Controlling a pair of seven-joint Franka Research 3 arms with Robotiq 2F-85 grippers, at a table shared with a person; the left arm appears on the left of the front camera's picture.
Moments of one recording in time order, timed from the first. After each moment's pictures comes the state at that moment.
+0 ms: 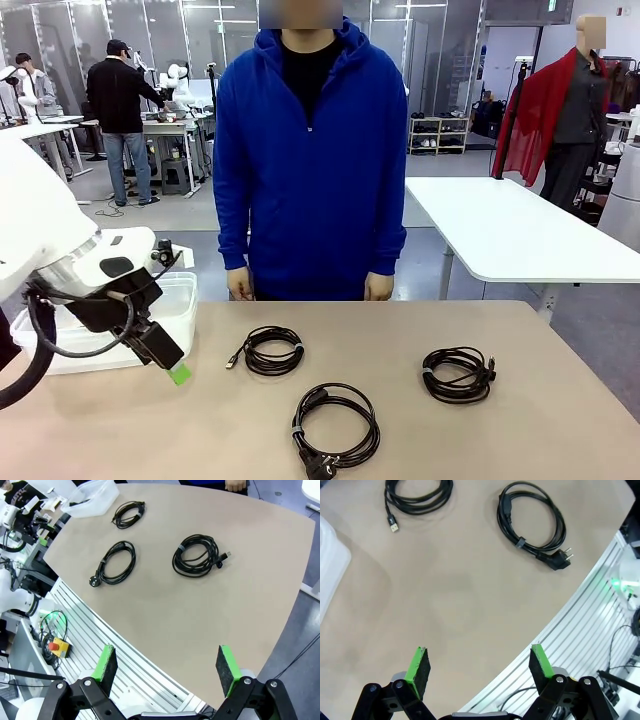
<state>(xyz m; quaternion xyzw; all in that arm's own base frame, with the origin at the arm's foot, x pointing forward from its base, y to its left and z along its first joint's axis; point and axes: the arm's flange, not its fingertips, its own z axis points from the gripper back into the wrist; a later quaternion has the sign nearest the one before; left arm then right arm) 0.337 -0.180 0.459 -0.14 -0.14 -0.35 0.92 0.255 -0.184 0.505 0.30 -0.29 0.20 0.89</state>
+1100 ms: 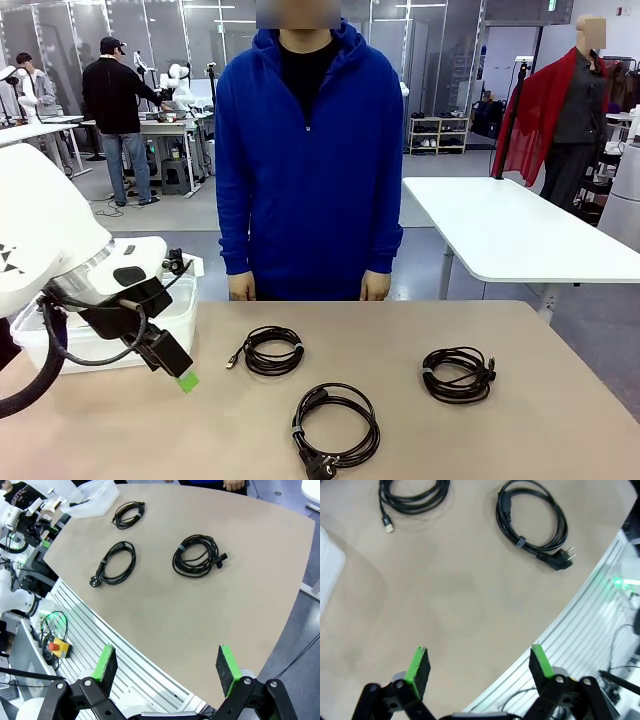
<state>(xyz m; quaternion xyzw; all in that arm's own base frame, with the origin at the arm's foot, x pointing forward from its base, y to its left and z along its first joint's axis) 0.340 -0.191 0.448 -0.13 -0.13 -0.36 0.92 0.254 -0.185 0.505 0.30 -0.29 0.20 0.89</state>
